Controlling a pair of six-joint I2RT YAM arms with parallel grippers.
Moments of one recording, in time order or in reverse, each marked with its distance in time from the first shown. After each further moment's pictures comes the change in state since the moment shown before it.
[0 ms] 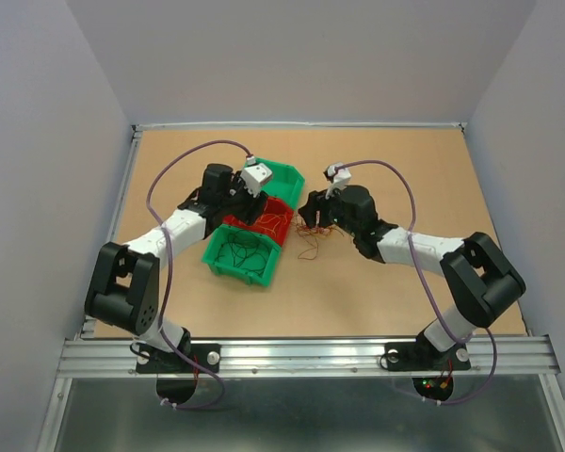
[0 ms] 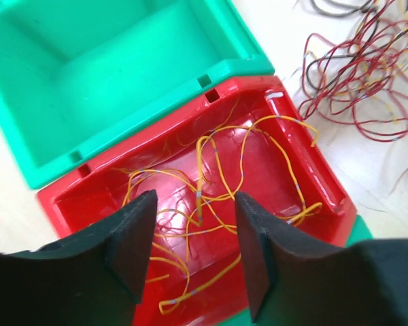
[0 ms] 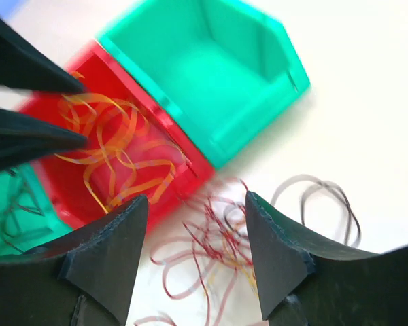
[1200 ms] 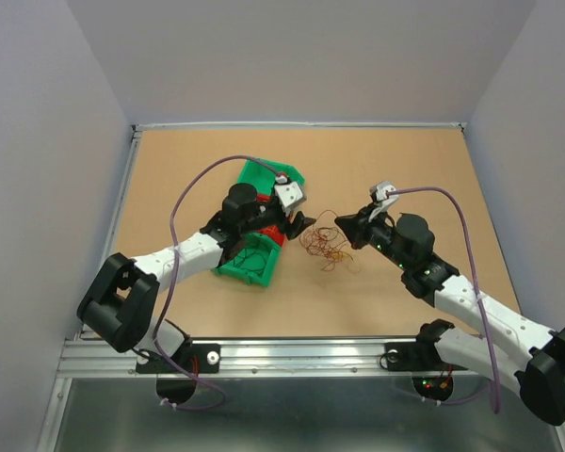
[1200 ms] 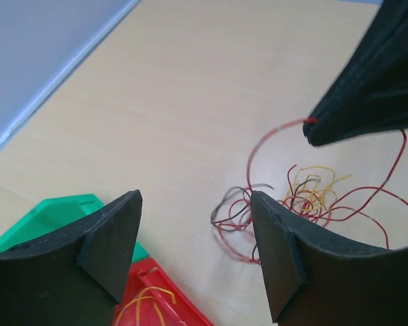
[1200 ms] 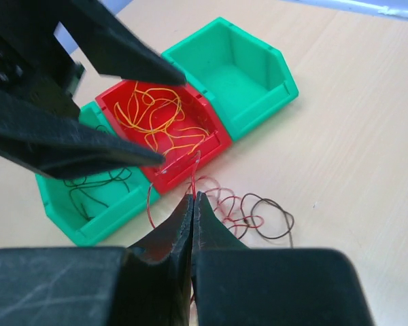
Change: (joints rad) left arm -0.261 -0.123 -0.105 0.497 0.133 -0.116; right arm -0.030 -0.623 -0.253 -0.224 -0.062 -0.036
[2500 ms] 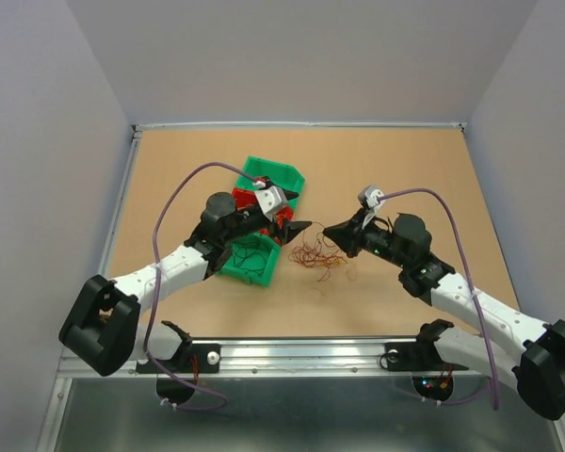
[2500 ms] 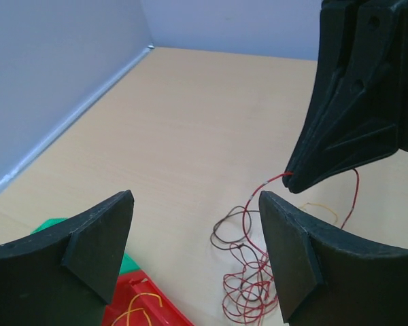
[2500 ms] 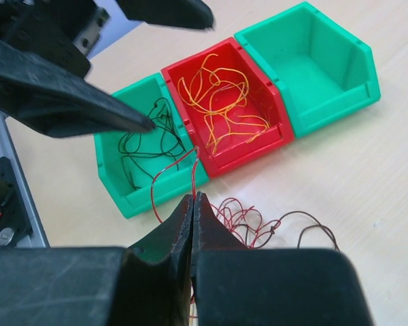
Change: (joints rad) left arm 0.023 -0.184 -0.189 0.206 0.084 -0.095; right arm 0.000 0.002 -0.034 0.048 -0.237 -0.013
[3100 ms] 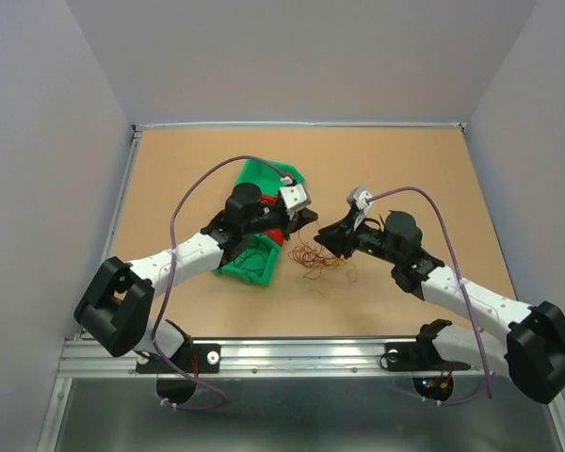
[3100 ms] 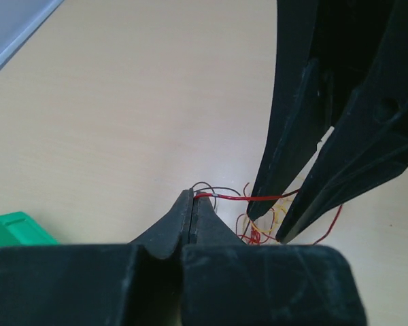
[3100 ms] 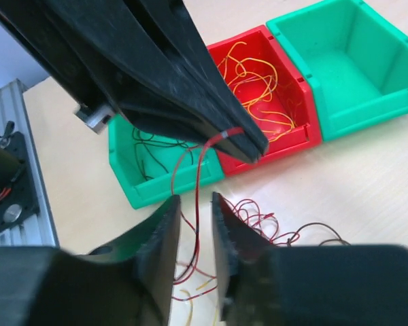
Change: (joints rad) left arm -0.078 0.176 0.161 -0.232 0.038 0.058; right arm 0.000 0.099 0.000 0.087 -0.119 -0.032
